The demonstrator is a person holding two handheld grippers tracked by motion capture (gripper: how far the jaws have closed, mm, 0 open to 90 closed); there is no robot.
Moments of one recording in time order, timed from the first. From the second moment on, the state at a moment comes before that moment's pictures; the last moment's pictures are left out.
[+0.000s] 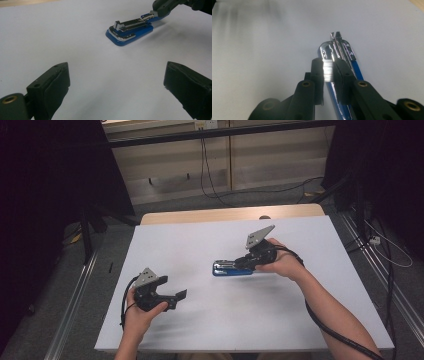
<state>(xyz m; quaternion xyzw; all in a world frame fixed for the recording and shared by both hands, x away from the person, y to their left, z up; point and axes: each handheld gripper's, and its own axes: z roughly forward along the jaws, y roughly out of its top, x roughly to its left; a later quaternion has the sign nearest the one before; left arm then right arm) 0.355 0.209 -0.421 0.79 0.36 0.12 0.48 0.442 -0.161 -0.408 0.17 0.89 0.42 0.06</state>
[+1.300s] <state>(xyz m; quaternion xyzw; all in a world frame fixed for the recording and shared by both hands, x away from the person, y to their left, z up) 0.353 0.209 -0.424 0.80 0.36 0.12 0.47 0.467 -0.154 -0.403 0.16 0.89 0.42 0.06</state>
